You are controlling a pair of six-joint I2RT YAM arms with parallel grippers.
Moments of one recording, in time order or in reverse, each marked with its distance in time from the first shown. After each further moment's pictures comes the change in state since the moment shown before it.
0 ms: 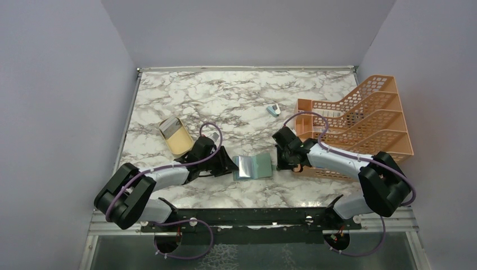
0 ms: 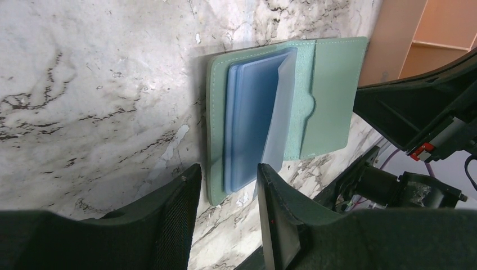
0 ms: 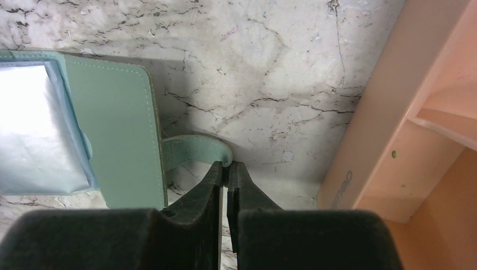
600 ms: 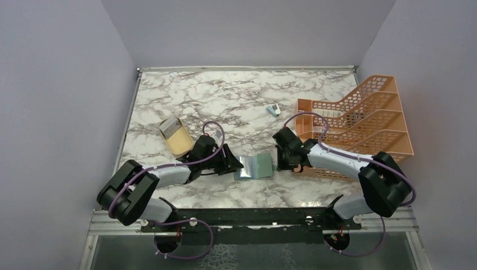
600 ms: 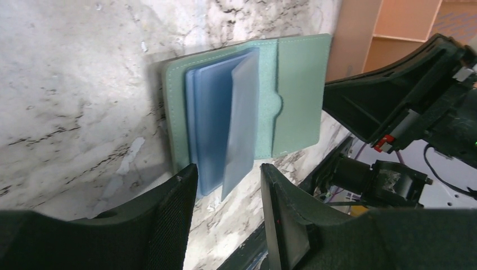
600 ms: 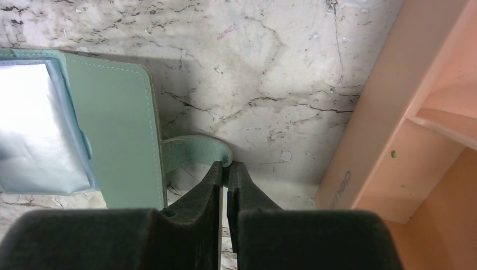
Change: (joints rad) left arm -0.009 0.037 0.005 0.100 0.056 -0.041; right arm 0.000 -0.005 -0.010 0.003 -0.001 0.000
